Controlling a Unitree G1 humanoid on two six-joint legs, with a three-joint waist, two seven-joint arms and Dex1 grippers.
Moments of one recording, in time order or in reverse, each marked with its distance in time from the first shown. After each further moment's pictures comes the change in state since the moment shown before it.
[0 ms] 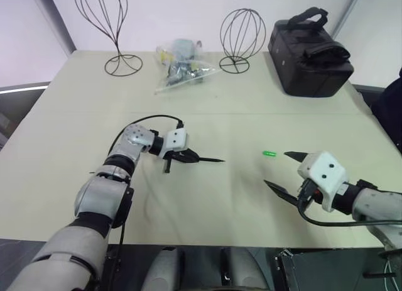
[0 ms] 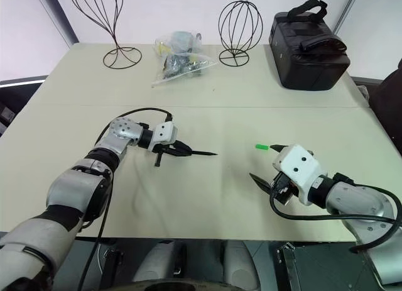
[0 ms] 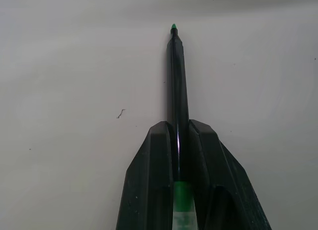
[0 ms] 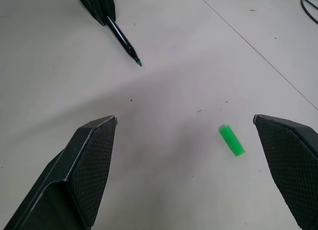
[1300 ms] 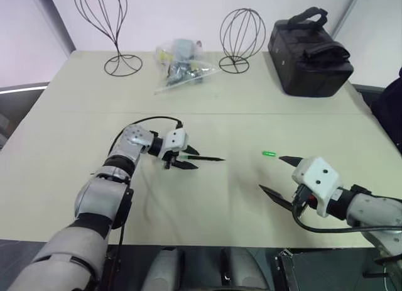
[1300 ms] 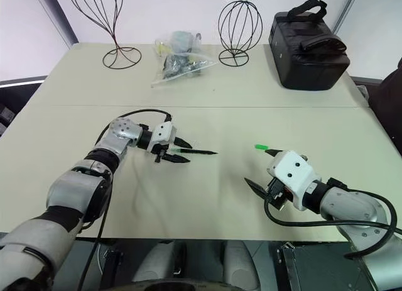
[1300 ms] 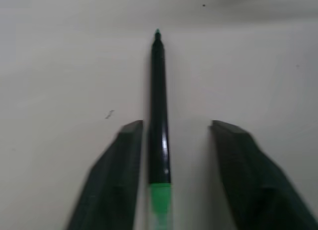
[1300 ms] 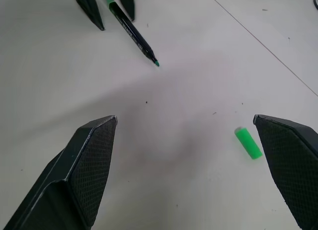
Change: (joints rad) left arm 0.013 -0.006 0.005 -0.018 -0.026 0.049 -0.063; right arm 0.023 0.020 0.030 -0.044 -0.008 0.018 -0.022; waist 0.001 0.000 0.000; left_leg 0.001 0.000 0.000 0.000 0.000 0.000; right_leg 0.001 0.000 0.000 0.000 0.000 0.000
